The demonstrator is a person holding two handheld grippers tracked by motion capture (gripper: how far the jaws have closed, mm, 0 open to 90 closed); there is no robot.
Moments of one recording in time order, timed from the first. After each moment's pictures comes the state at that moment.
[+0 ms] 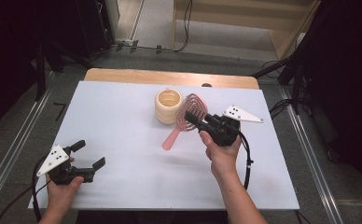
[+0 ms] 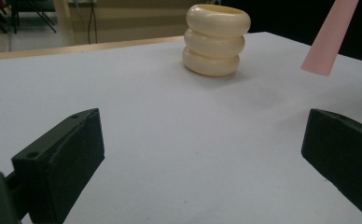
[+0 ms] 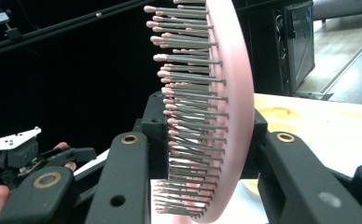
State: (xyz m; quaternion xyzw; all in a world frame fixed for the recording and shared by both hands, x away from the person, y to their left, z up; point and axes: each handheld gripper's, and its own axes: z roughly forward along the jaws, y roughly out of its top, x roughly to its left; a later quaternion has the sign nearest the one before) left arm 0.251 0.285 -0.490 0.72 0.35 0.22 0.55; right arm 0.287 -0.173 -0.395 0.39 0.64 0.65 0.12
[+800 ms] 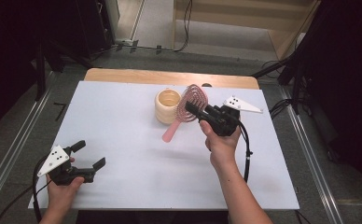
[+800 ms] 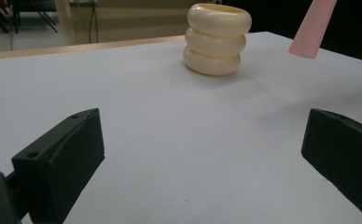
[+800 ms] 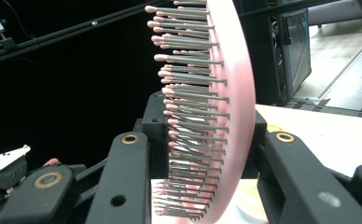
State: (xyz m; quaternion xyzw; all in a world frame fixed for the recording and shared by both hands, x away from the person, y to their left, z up) left arm 0.250 0.285 -0.491 0.72 0.36 0.22 0.55; right arm 0.309 -0.175 -0.386 0.40 0.63 0.65 0.12
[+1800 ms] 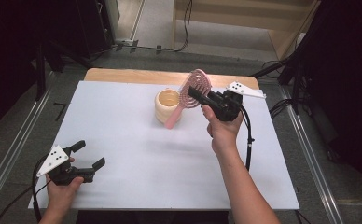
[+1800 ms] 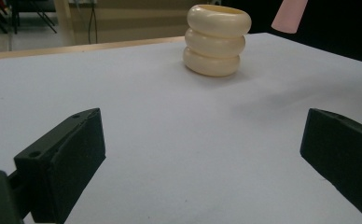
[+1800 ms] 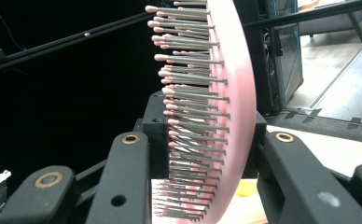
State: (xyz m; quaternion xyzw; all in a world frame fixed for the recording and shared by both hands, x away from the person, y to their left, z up) left arm 0.251 0.286 -0.491 0.72 0.36 0.22 0.55; right arm 0.338 -0.182 -0.365 0.40 0.62 0.66 0.14
